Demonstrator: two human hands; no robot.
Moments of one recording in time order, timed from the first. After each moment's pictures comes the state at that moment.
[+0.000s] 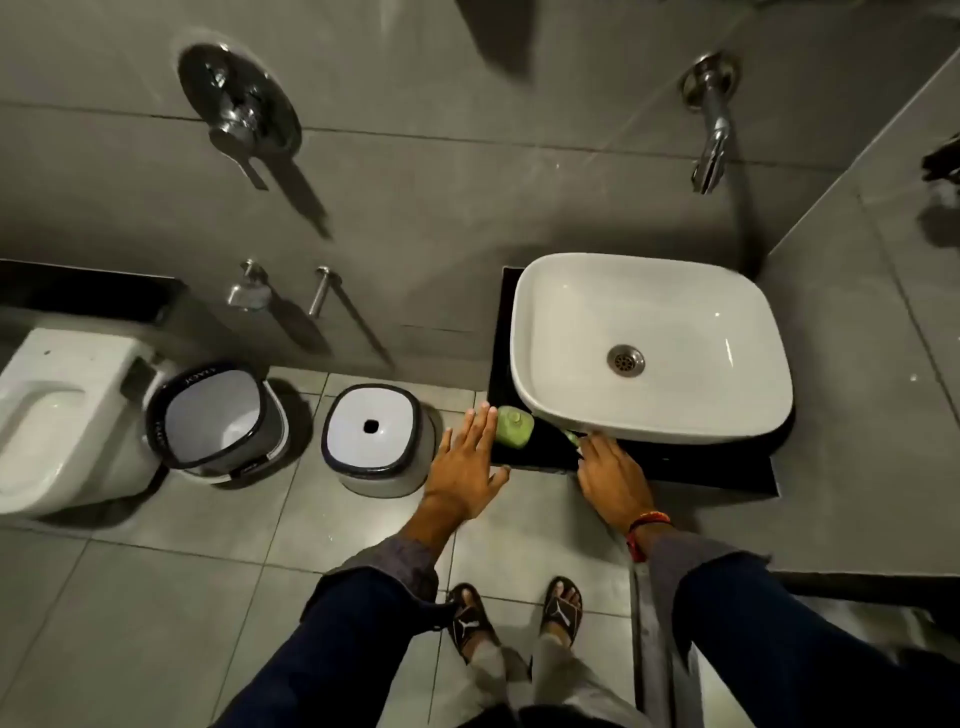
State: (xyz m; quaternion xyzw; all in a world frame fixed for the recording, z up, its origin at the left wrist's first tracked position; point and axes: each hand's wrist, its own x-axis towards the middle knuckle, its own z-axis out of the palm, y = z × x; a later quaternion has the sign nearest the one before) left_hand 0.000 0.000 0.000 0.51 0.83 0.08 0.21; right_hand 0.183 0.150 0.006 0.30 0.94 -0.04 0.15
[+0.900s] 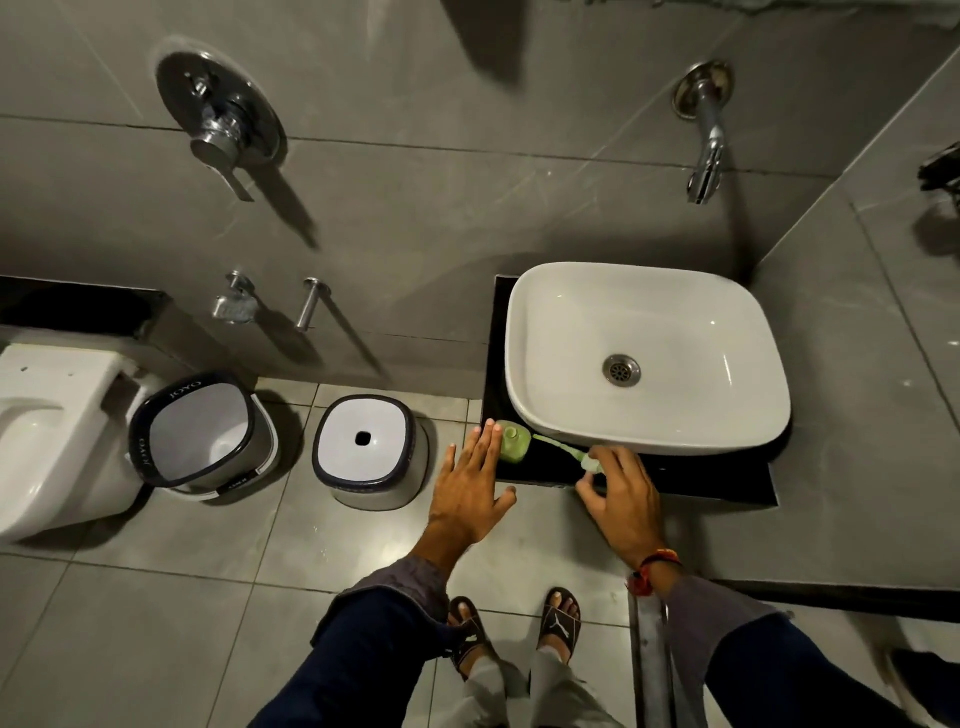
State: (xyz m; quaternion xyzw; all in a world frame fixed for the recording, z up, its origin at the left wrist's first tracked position) left_hand 0.006 0.008 -0.022 0.52 0.83 0.07 0.19; right_hand 0.196 0.144 0.004 0.40 0.88 -0.19 -0.17
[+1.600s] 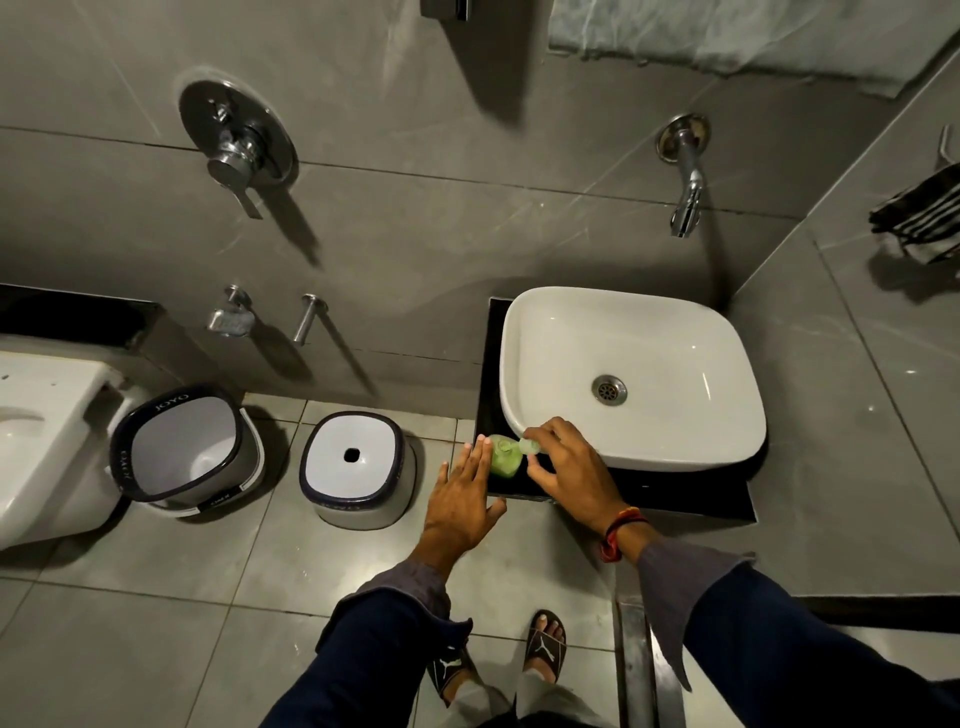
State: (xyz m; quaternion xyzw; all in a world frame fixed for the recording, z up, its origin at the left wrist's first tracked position) left_hand 0.007 0.005 -0.011 0.51 0.82 0.12 0.24; right_hand 0.134 0.147 0.058 0.24 0.93 -0.22 -0.15
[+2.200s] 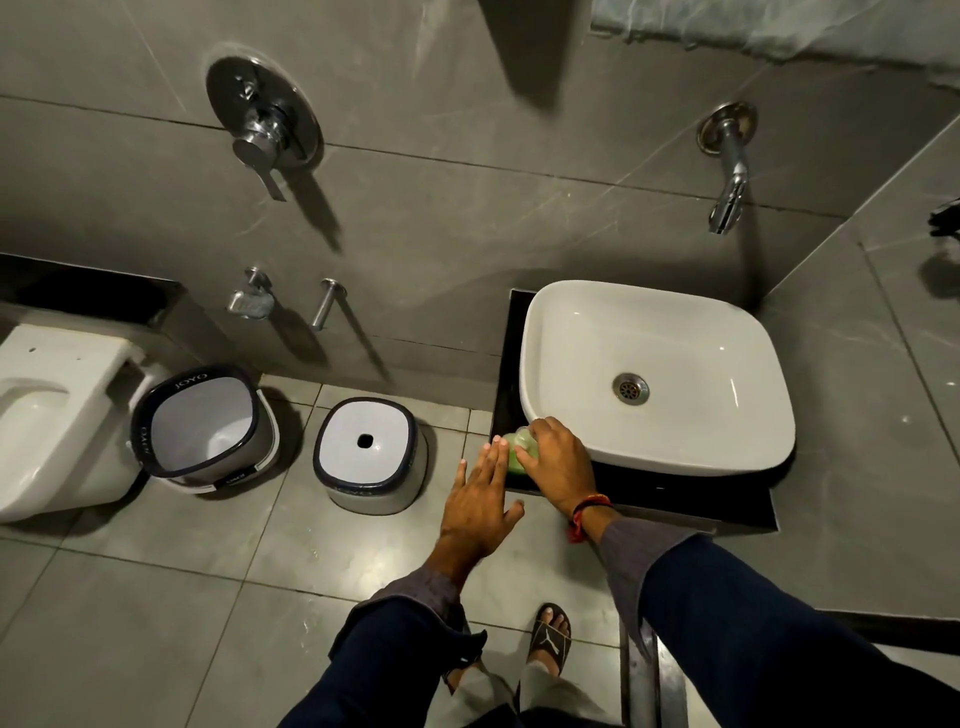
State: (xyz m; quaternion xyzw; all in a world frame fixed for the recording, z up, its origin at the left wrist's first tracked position) left_hand 0.014 -0.002 -0.020 0.50 0.83 0.12 0.23; right_hand 0.085 0.133 0.030 0.36 0.90 -0.25 -0.07
